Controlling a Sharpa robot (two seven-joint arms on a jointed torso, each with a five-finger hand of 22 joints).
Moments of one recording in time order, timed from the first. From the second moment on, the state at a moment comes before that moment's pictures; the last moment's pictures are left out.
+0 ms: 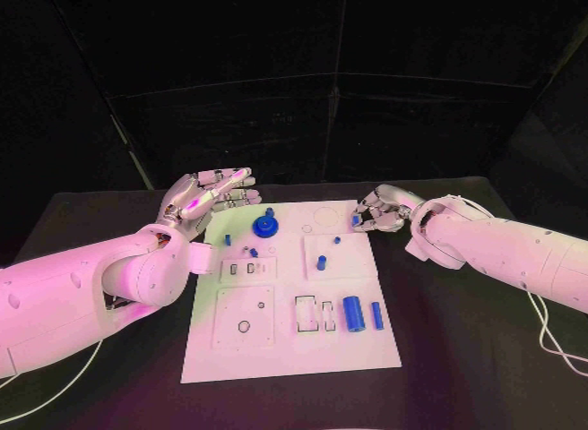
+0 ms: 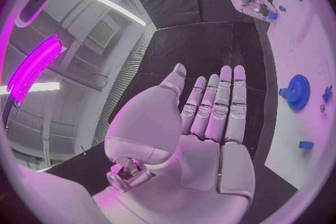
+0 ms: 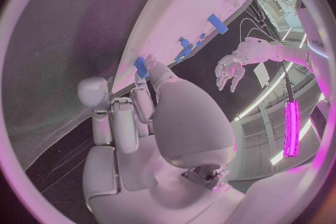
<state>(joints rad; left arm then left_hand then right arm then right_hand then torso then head) 1.20 -0.87 -0.07 1.56 0.05 -0.33 0.58 1.31 0.10 0.01 0.02 0.05 0.89 0.23 0.07 0.07 0.90 0.20 0.14 0.06 0.98 0.16 0.20 0.11 0.17 0.89 0.26 0.22 0.11 1.18 -0.69 -0.03 1.09 -1.12 -0.26 0.13 1.42 0.01 0.16 -0.01 0.16 1.05 0.13 0.14 0.07 1.33 0.05 1.33 1.22 1.47 -0.02 1.52 1.31 0.14 1.20 0.10 1.30 0.85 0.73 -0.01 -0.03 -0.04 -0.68</state>
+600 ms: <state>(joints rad) 1.20 -0.88 -0.07 1.56 0.05 -0.33 0.57 1.31 0.10 0.01 0.02 0.05 0.89 0.23 0.07 0.07 0.90 0.20 0.14 0.06 0.98 0.16 0.20 0.11 0.17 0.89 0.26 0.22 0.11 1.18 -0.74 -0.03 1.28 -1.08 -0.38 0.12 1.42 0.03 0.20 -0.03 0.16 1.06 0.13 0.15 0.07 1.34 0.04 1.34 1.23 1.46 -0.02 1.52 1.31 0.14 1.21 0.09 1.30 0.86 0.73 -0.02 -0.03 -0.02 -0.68</state>
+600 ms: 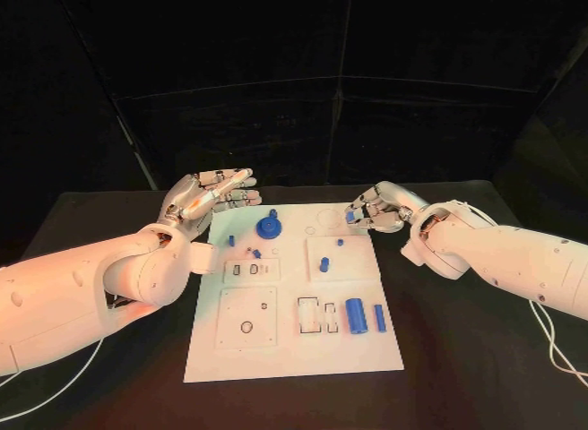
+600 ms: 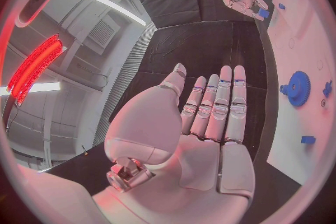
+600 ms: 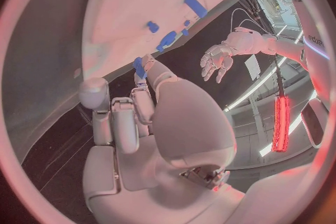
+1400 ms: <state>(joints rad) 1.20 -0.85 -0.07 1.53 0.06 -0.33 0.57 1.31 0.10 0.01 0.02 0.05 0.89 0.23 0.07 0.07 0.90 0.20 0.14 0.06 0.98 0.16 0.20 0.11 0.17 0.88 0.26 0.22 0.11 1.18 -0.48 -0.04 1.40 -1.29 -0.38 -0.17 1.39 0.03 0.22 -0.03 0.16 1.05 0.13 0.15 0.07 1.34 0.04 1.34 1.22 1.46 -0.02 1.52 1.31 0.14 1.21 0.09 1.30 0.85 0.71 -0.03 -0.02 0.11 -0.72</state>
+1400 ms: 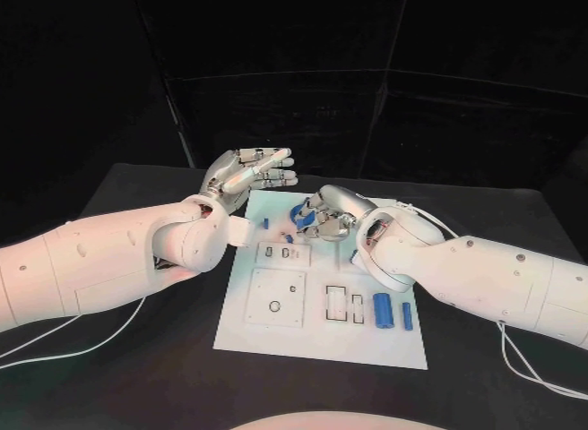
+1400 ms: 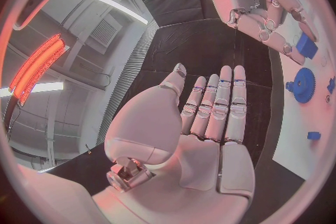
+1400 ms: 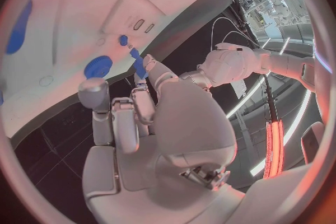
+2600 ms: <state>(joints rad) 1.21 -0.83 -0.07 1.51 0.08 -0.36 0.58 1.31 0.10 0.01 0.02 0.05 0.89 0.23 0.07 0.07 0.90 0.20 0.14 0.06 0.98 0.16 0.20 0.11 0.17 0.88 0.26 0.22 0.10 1.11 -0.41 -0.04 1.35 -1.44 -0.29 -0.25 1.38 0.02 0.22 -0.03 0.15 1.05 0.13 0.15 0.07 1.34 0.04 1.33 1.22 1.46 -0.02 1.52 1.31 0.14 1.21 0.09 1.30 0.85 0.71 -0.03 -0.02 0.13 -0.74</state>
